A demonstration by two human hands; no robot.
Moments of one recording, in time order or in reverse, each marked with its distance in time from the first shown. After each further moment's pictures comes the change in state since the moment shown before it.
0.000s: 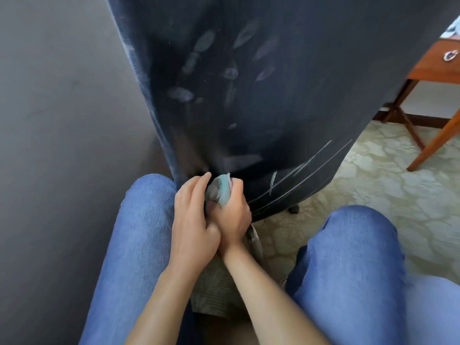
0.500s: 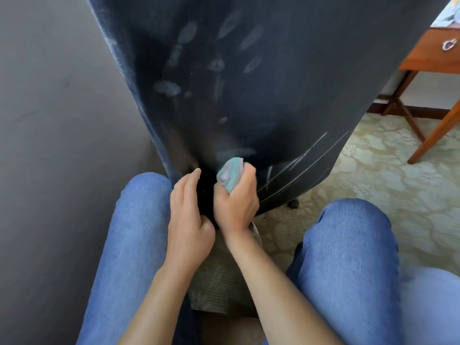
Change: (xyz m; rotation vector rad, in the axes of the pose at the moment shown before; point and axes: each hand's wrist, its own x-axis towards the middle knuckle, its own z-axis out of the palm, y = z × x) left_hand 0.001 0.002 0.000 0.001 -0.038 -0.021; right_hand 0.022 0.001 -0.009 0.022 0.091 -0.078
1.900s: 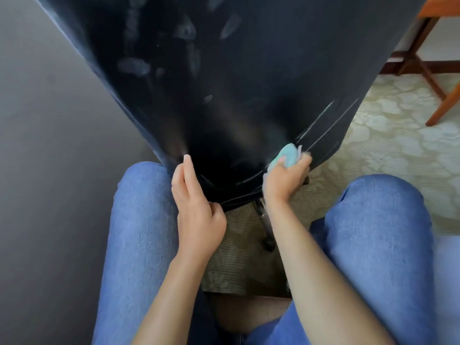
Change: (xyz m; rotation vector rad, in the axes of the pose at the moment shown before) left_hand -0.005 -0.004 0.016 0.123 0.022 0.010; right_hand 0.060 0.083 -0.013 0.222 0.315 0.508
